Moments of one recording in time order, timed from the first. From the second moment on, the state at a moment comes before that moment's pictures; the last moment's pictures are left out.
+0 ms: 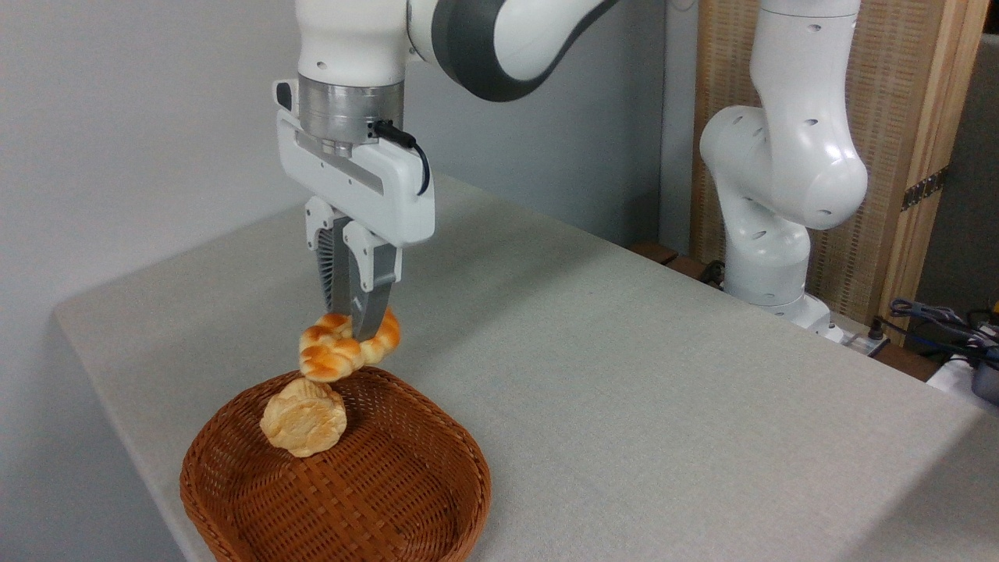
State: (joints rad) arm -0.32 -0.10 0.18 -1.96 -0.05 2.13 0.60
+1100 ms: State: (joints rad) arm -0.32 -0.01 0.23 -1.96 -0.05 2.35 0.65
